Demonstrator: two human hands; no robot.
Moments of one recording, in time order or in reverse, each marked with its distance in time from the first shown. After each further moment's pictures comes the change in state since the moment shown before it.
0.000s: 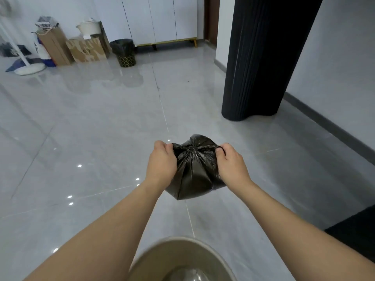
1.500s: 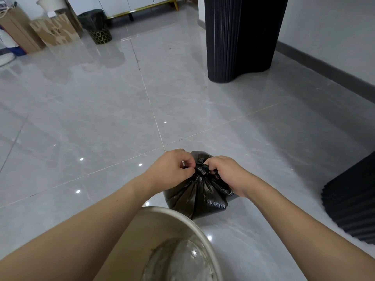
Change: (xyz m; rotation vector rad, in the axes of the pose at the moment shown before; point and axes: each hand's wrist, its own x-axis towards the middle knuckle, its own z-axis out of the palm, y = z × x) left_hand -0.053 -0.063 0.090 0.322 -0.664 0.366; right_hand -0.045 0.130 0.017 0.412 -0.501 0.476
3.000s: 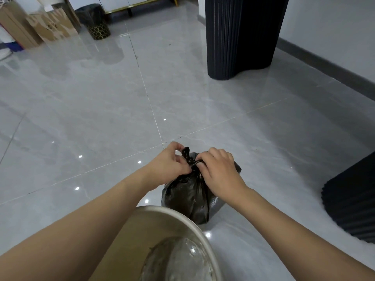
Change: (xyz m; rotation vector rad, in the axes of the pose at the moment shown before) left_hand 0.003 -0.005 -0.004 -0.462 -0.131 -0.327; right_hand 0.012 0.027 0.016 -0.913 0.399 -0.692
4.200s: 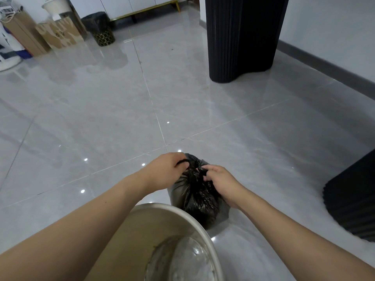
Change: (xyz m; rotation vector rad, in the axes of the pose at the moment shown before) left_hand -0.026 0.013 -0.002 0.604 0.079 0.205; right_hand -0.009 0.005 0.018 1.086 -0.305 0.730
